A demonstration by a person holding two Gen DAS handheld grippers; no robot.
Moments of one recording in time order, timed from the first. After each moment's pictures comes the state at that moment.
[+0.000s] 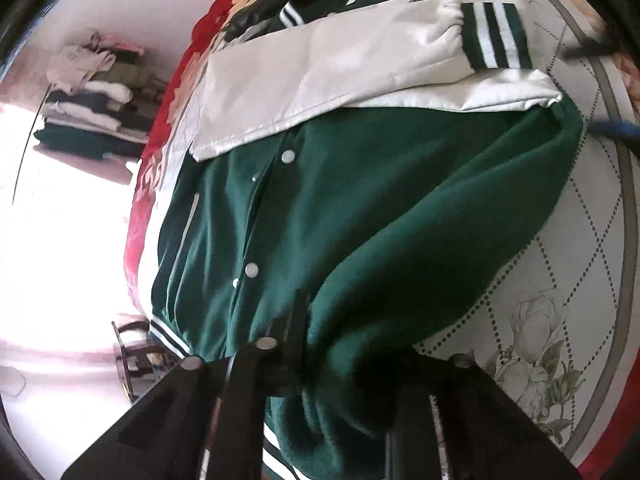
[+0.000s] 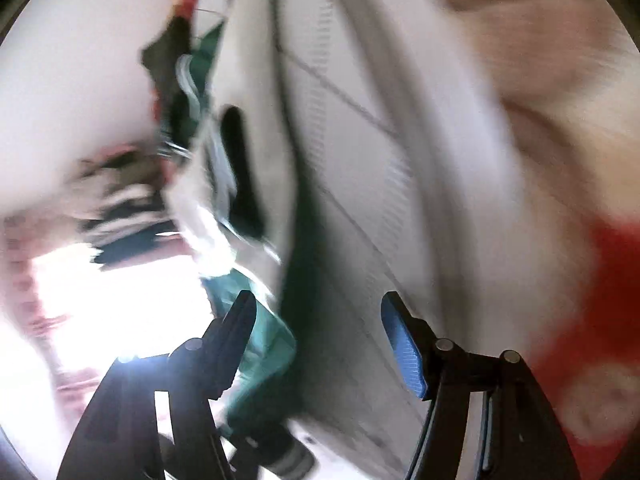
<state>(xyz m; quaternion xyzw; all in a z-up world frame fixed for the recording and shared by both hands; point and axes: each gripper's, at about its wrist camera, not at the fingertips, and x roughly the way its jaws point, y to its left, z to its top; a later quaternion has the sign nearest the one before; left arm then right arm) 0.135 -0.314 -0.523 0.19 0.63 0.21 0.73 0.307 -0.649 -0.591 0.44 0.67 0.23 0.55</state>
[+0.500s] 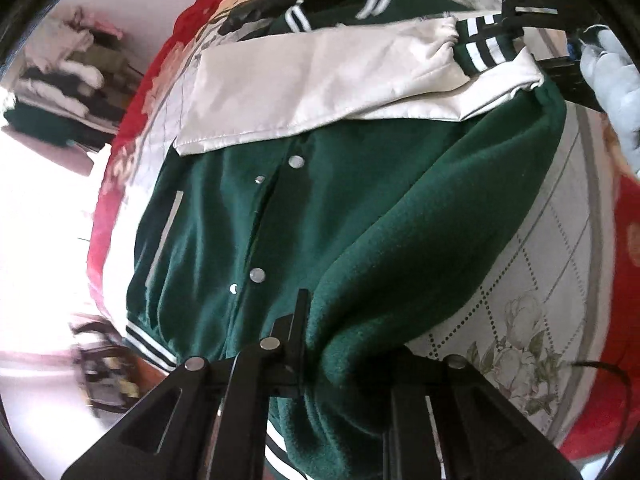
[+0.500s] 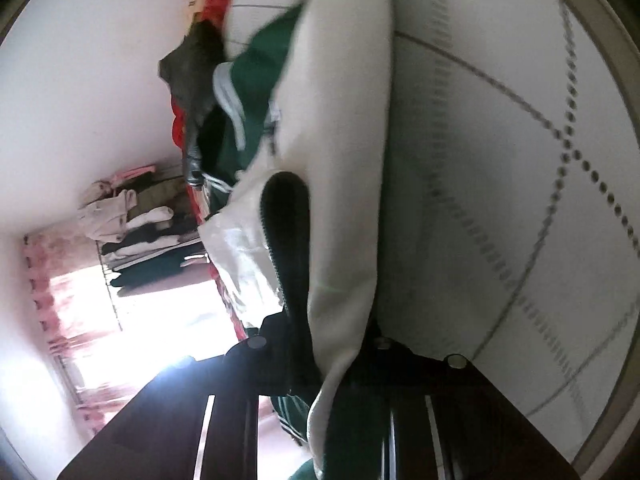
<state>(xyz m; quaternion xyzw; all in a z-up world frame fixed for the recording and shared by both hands) 0.132 -0.254 -0.484 0.10 0.63 0.14 0.76 0.372 -0.565 -0.562 0.46 0.65 0.21 0.57</state>
